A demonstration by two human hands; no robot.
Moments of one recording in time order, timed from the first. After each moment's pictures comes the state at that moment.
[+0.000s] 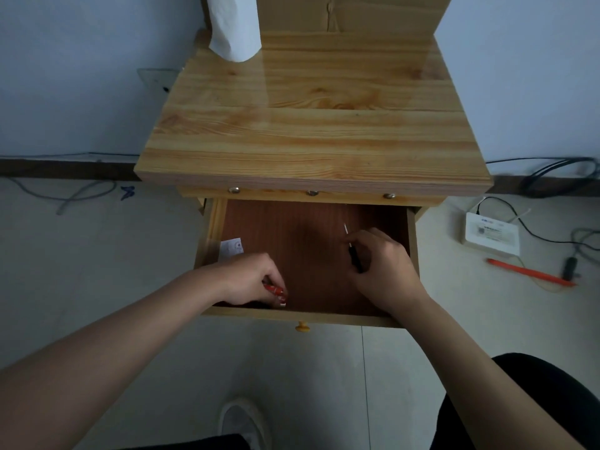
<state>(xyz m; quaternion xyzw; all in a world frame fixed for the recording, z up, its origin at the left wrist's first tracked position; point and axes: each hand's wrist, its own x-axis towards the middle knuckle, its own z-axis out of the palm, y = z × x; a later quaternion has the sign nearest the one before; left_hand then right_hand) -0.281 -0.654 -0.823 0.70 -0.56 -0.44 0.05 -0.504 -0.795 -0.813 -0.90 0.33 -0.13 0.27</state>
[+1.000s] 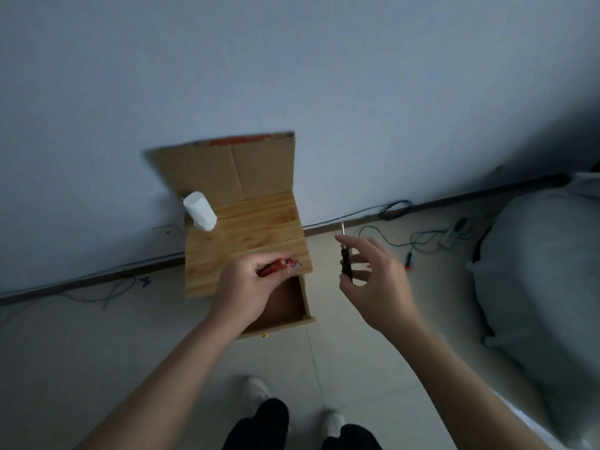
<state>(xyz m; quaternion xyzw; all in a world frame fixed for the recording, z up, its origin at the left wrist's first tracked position) -0.459 -0.687 -0.247 0.73 -0.43 -0.34 0.41 -0.666 -0.772 -0.242 -0.75 0.45 -0.26 0.41</state>
